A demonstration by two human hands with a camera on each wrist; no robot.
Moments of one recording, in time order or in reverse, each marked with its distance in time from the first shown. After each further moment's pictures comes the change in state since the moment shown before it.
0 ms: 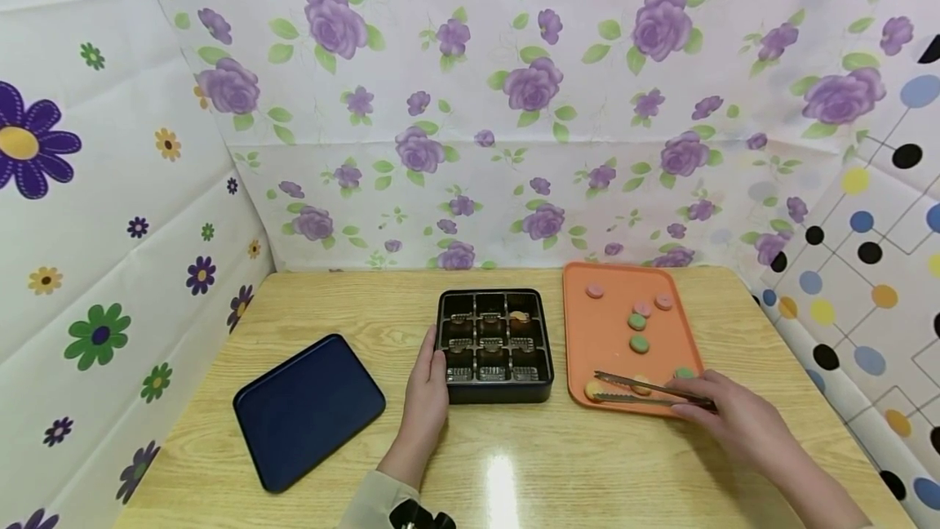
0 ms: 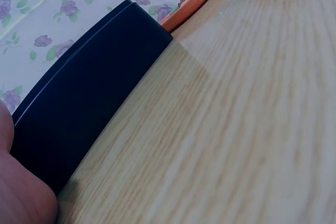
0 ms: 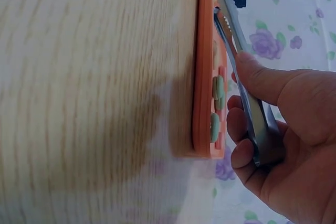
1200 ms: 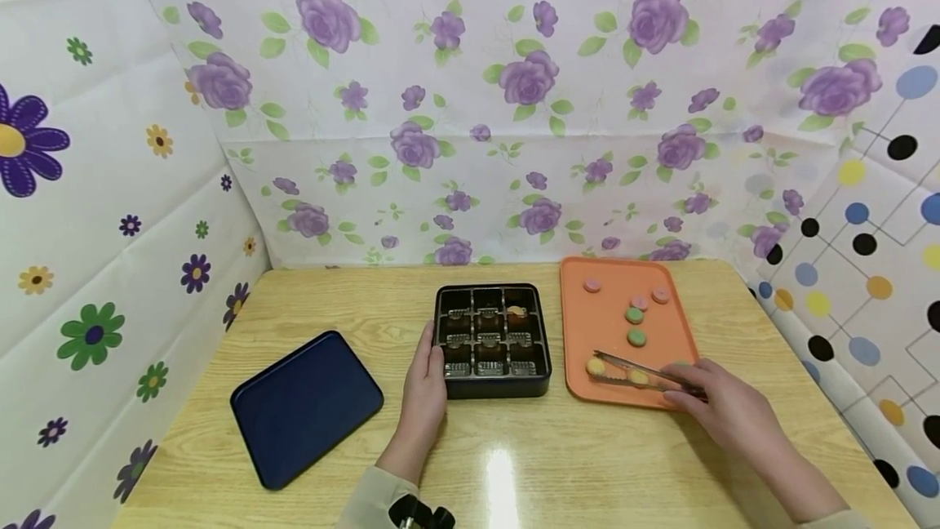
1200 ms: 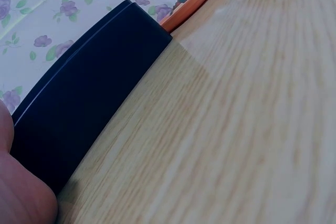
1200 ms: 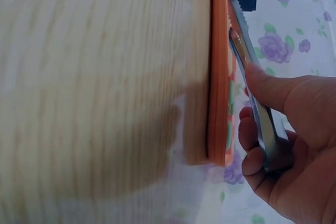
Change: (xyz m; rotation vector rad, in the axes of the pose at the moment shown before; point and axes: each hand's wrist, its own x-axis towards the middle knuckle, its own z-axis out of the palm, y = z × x) left_hand -0.001 0.002 0.000 -0.003 -0.013 -0.008; right_hand 0.004 -0.005 0.007 -0.042 0.029 0.071
